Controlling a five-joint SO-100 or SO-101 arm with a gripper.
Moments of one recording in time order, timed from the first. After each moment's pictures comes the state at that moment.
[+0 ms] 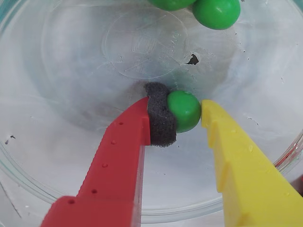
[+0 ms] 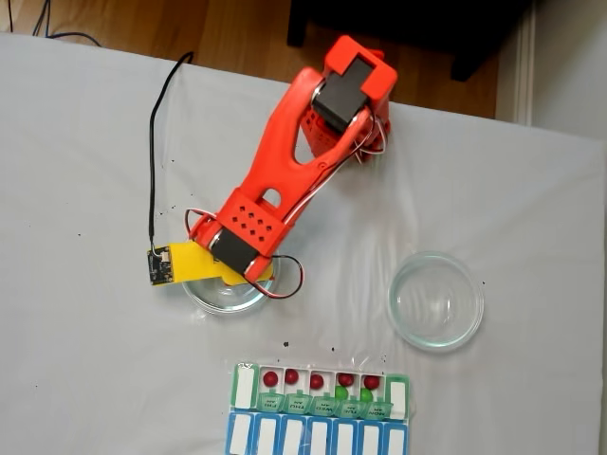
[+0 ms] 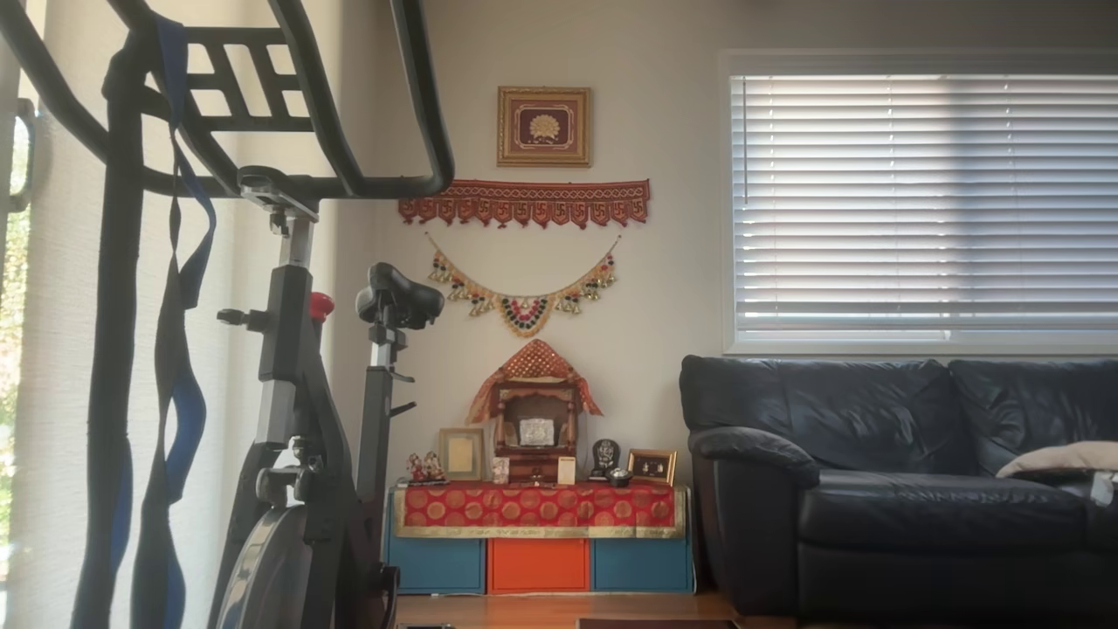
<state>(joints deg) 26.7 97.3 106.0 80.8 -42.3</state>
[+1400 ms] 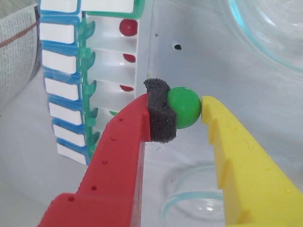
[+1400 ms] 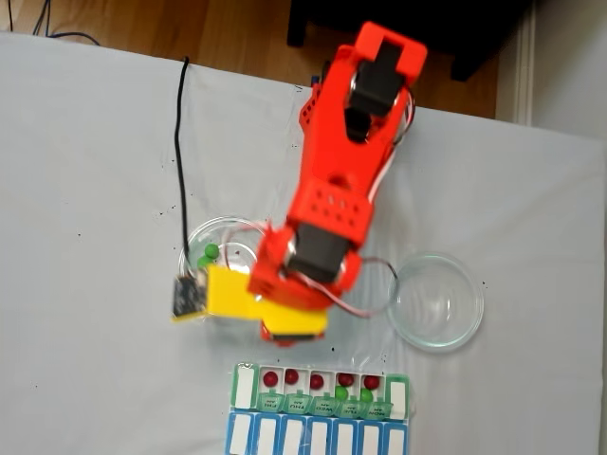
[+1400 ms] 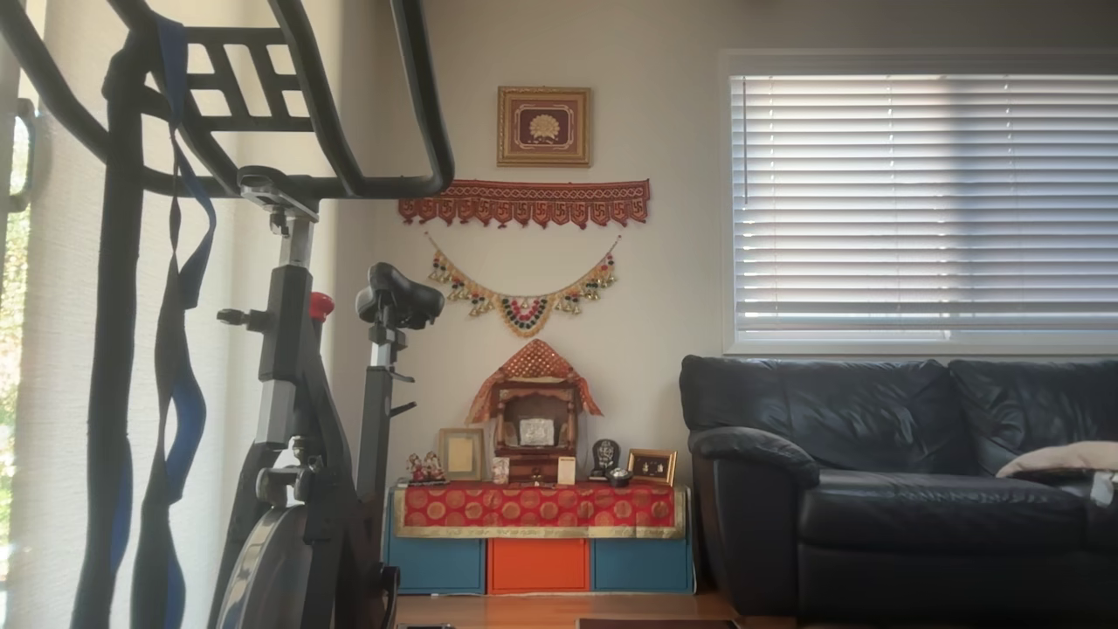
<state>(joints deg) 8.5 103.0 79.8 82.4 -16.5</state>
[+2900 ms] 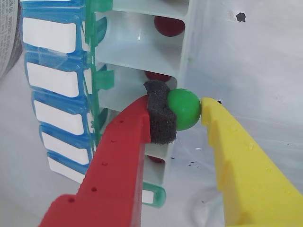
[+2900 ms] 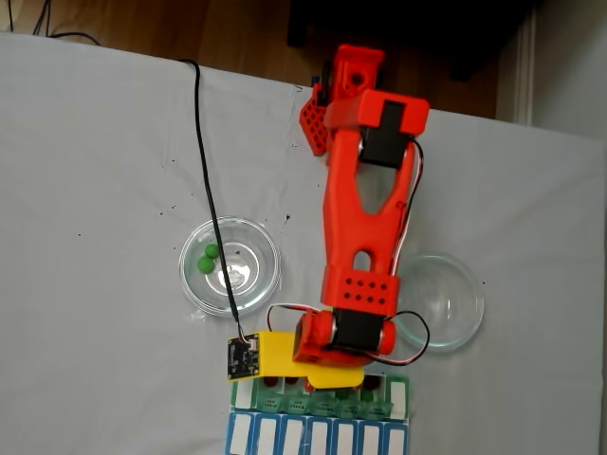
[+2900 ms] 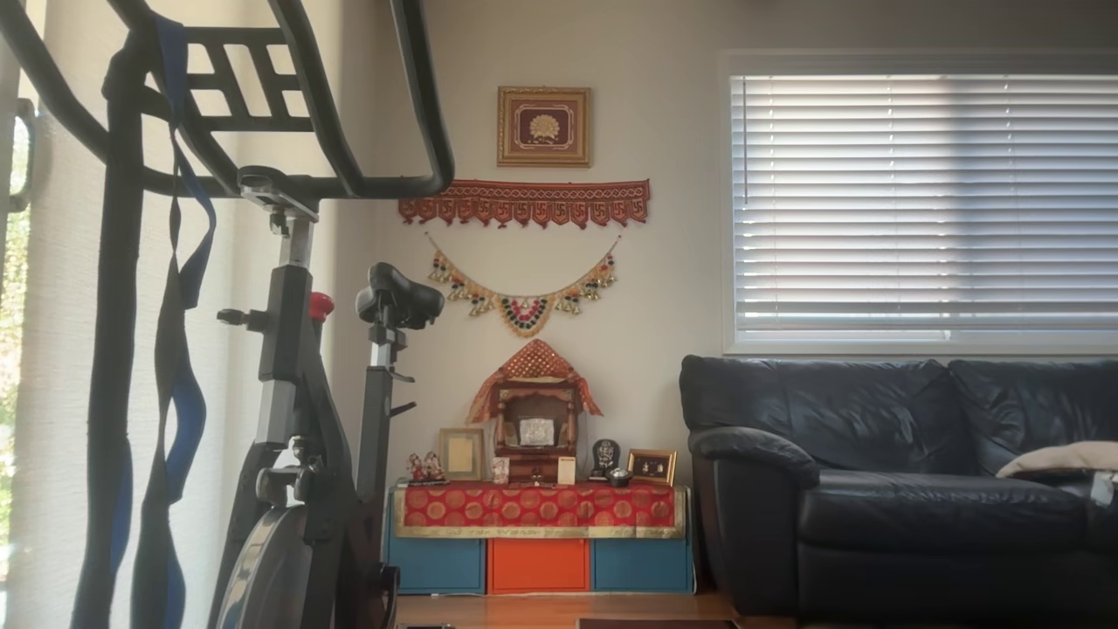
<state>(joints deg) -1.0 86.7 77.1 68.4 -7.7</state>
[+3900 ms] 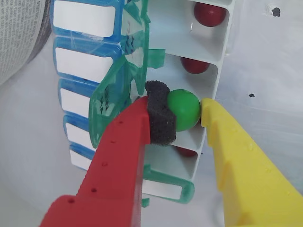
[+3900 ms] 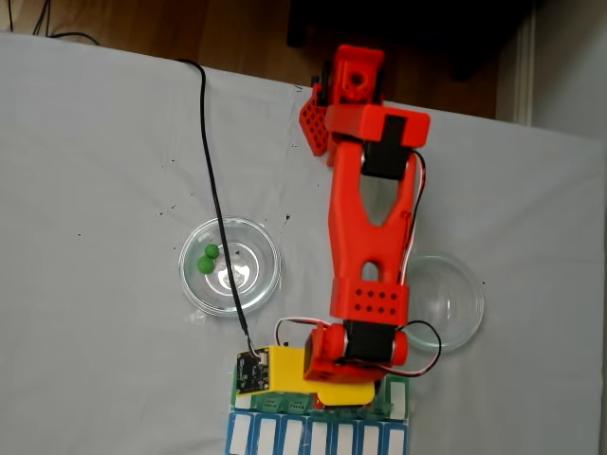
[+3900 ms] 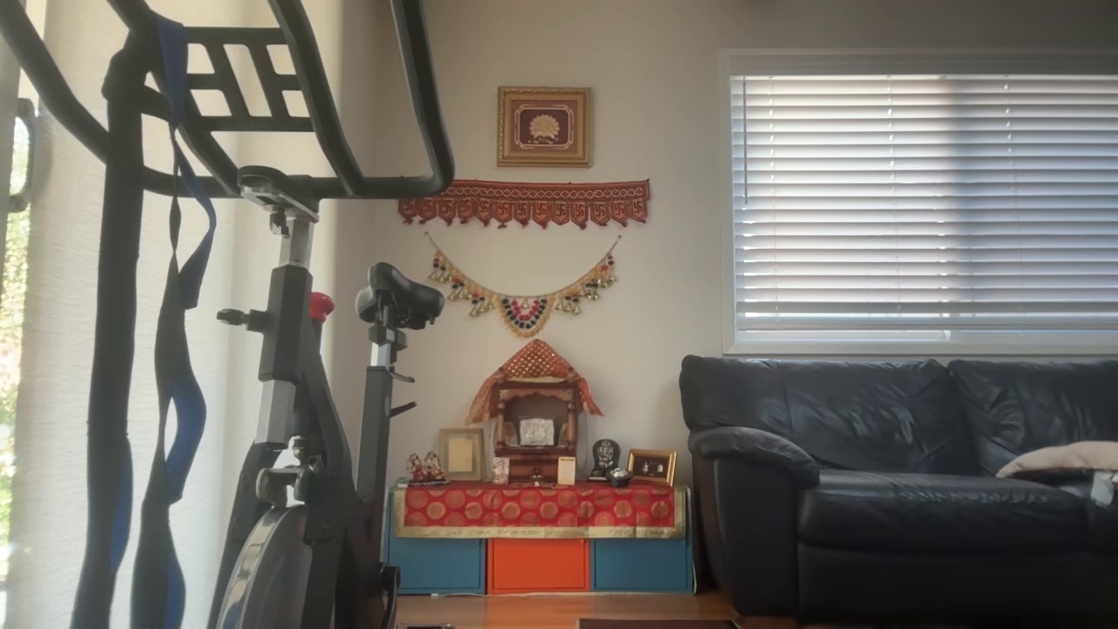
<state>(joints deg) -2.7 82.4 69.9 68.4 -4.6</state>
